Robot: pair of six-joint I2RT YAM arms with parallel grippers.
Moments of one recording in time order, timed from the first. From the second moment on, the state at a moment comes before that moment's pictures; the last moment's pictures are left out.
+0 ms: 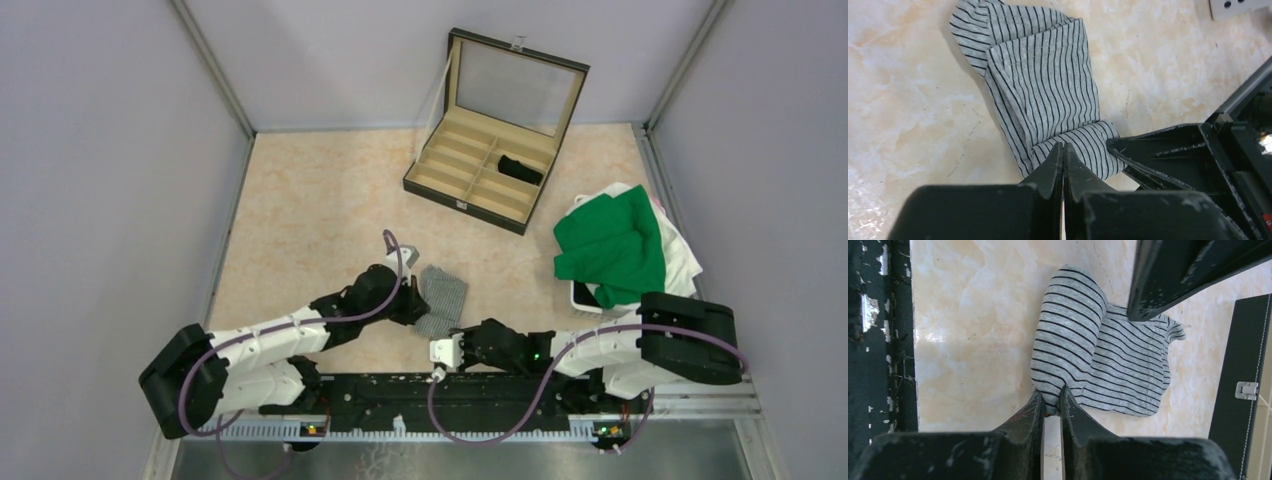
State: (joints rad) left arm -0.87 1.10 0.43 0.07 0.02 -0.59; right arm 1.35 1.37 0.33 0.47 0.23 -0.62
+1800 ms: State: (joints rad) left arm -0.85 1.27 0.40 0.15 0.04 -0.53; right arm 0.98 1.44 0.31 0.65 -0.40 0.27
